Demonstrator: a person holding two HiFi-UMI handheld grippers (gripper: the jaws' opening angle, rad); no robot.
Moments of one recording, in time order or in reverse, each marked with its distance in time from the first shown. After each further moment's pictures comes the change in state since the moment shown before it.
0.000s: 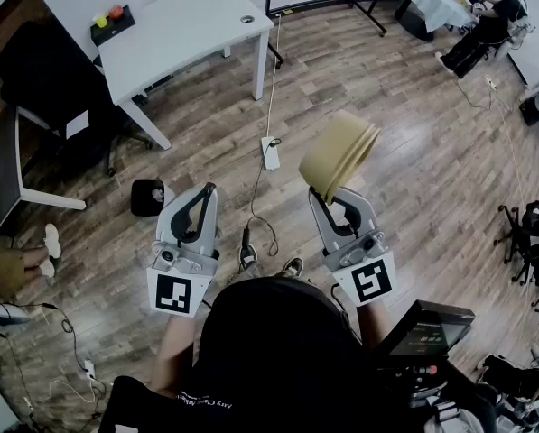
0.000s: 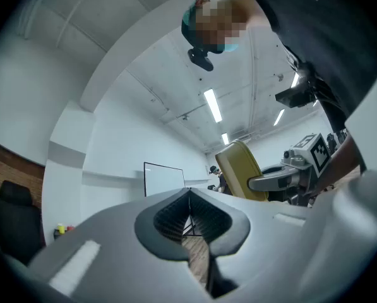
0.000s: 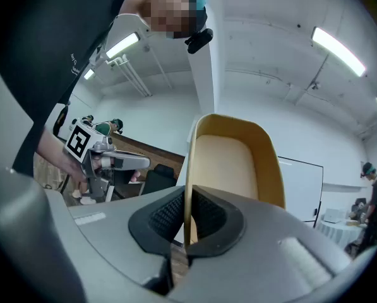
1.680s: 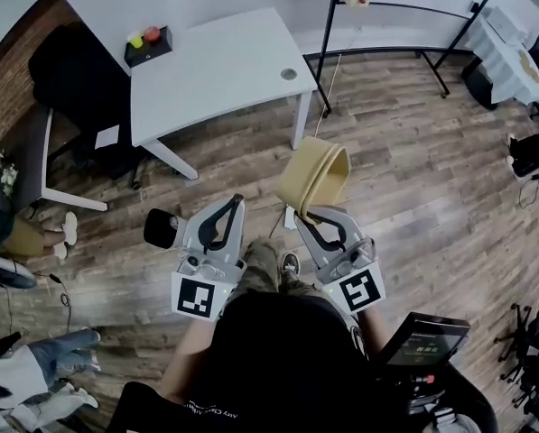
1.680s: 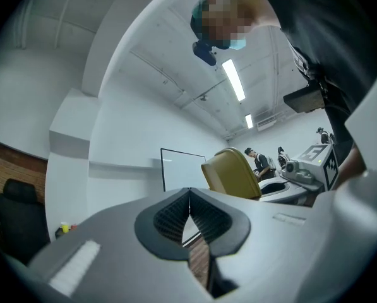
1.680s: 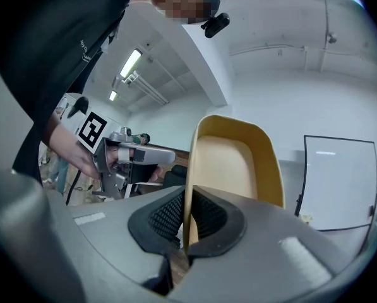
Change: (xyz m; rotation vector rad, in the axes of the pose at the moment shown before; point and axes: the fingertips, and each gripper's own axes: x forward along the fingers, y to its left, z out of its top) left arm 0.272 0.082 -0.094 0.022 0.130 0.204; right arm 0.204 -0.191 -0.112 0.042 -0.094 0.350
